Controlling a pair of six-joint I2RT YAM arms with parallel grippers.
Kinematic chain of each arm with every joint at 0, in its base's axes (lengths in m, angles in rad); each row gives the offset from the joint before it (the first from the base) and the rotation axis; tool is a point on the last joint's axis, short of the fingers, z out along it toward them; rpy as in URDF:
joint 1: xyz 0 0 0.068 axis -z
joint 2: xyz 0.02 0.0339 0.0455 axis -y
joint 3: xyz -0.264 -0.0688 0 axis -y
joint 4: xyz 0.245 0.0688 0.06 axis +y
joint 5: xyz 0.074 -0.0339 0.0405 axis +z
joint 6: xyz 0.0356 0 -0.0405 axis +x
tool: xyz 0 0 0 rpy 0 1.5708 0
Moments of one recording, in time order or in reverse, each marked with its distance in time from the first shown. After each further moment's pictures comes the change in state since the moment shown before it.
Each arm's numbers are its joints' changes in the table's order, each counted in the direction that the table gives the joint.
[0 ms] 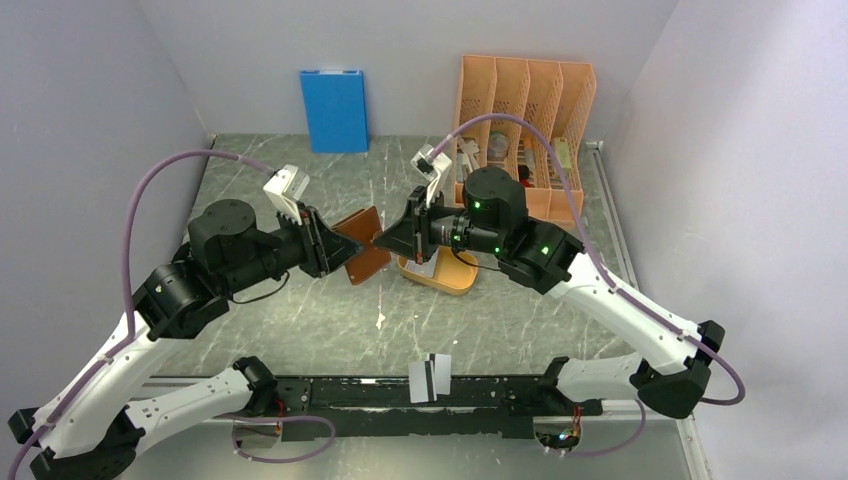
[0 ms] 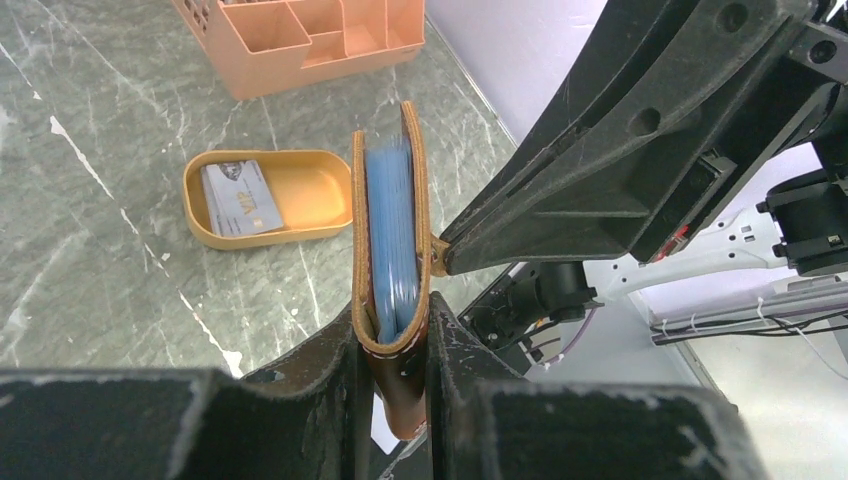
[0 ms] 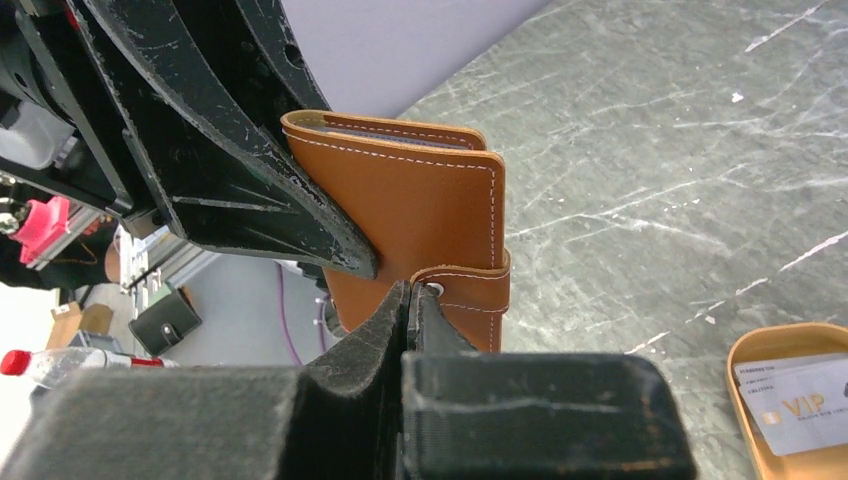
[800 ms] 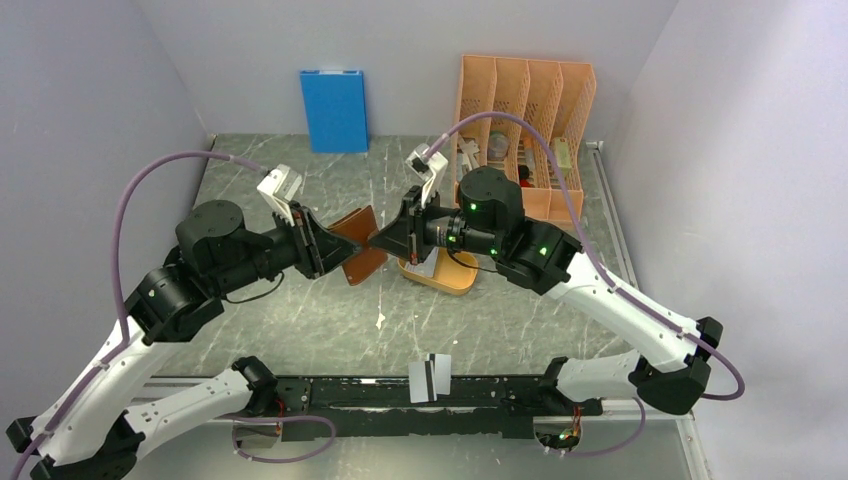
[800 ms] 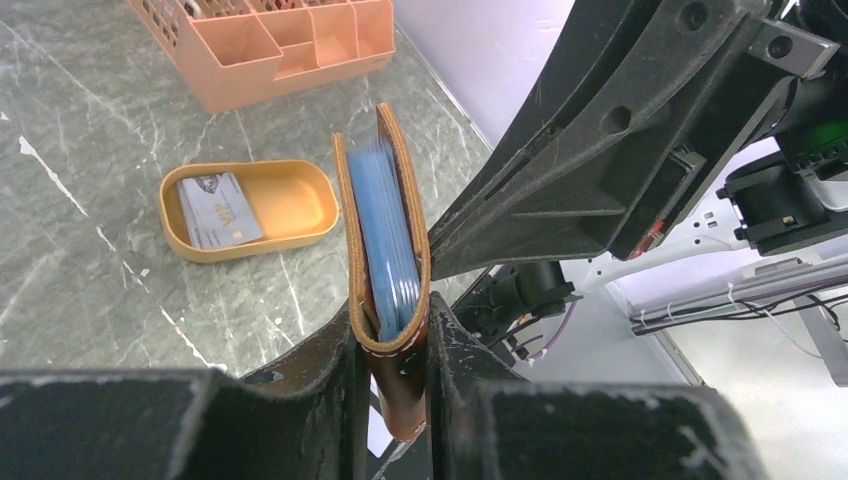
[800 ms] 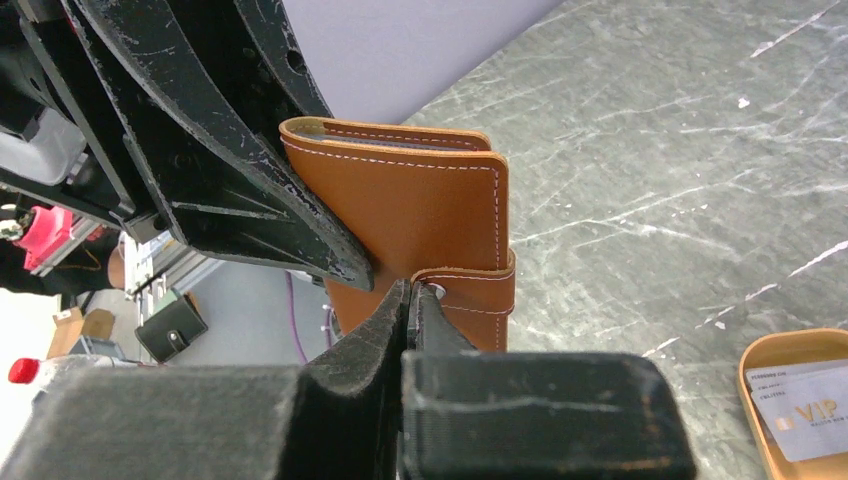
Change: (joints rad) left arm -0.028 0.020 -0.010 -0.028 -0.084 0.003; right arm -0.039 -0.027 0.035 0.017 -0.051 0.006
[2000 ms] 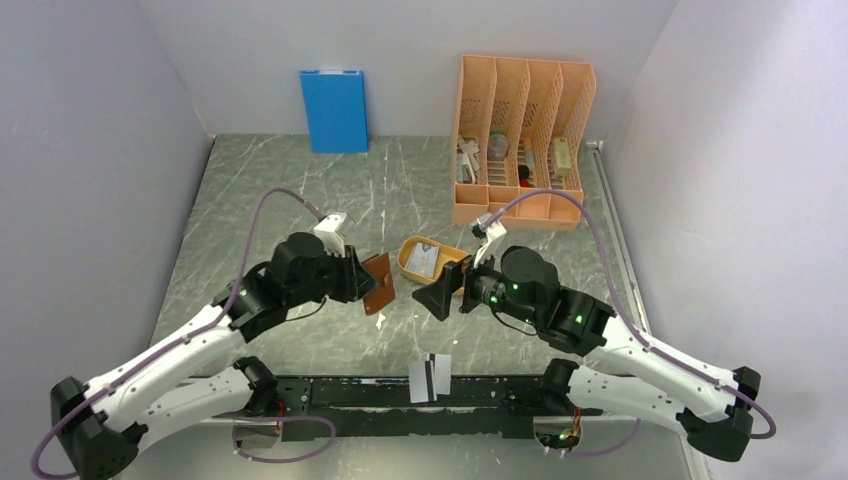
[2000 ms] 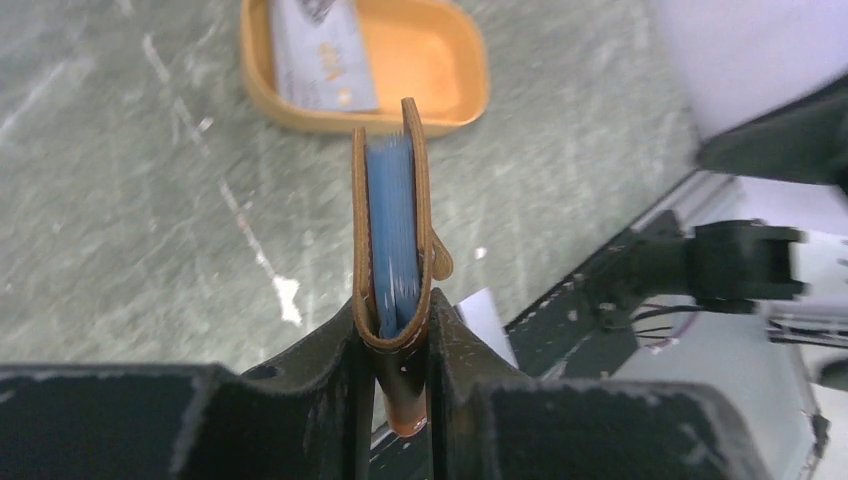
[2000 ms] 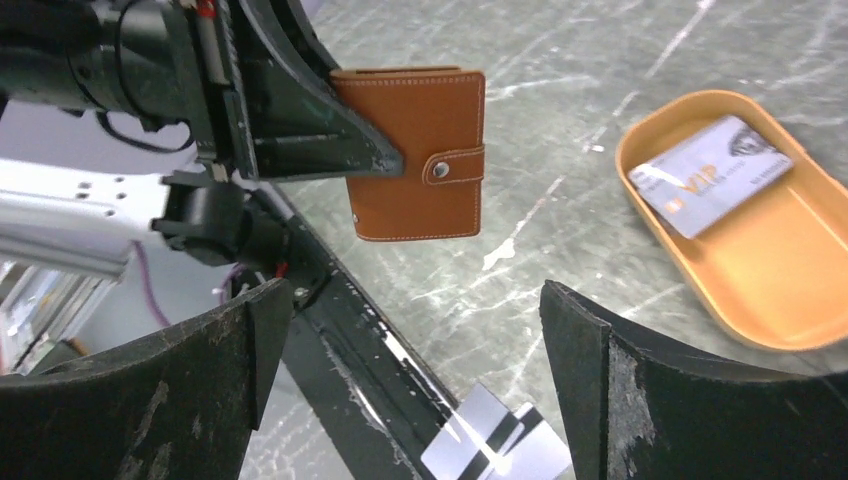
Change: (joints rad) left arm 0.024 -0.082 -0.495 -0.212 0.155 -0.056; right arm -0.035 0.459 -0.597 -0.050 -0.351 0.094
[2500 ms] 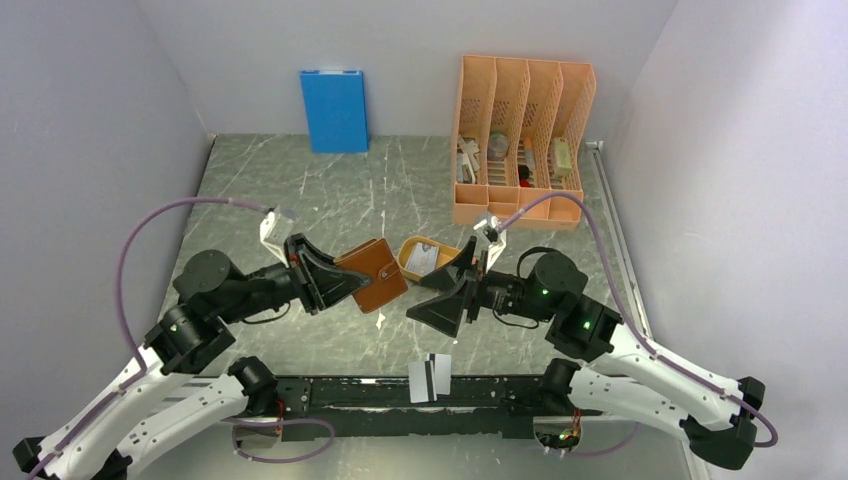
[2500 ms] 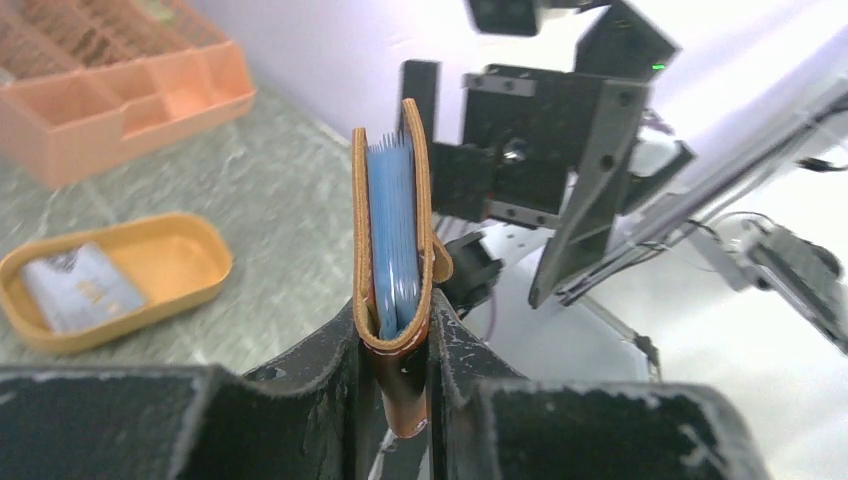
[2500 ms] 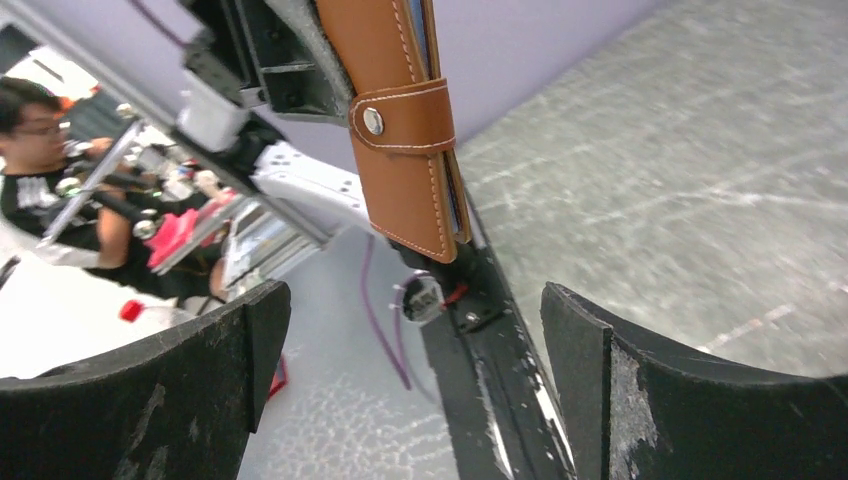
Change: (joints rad) left arm -0.002 0.319 0.087 -0.187 -0.313 0.020; right arm 0.022 0.077 -0.071 -0.307 0.370 0.073
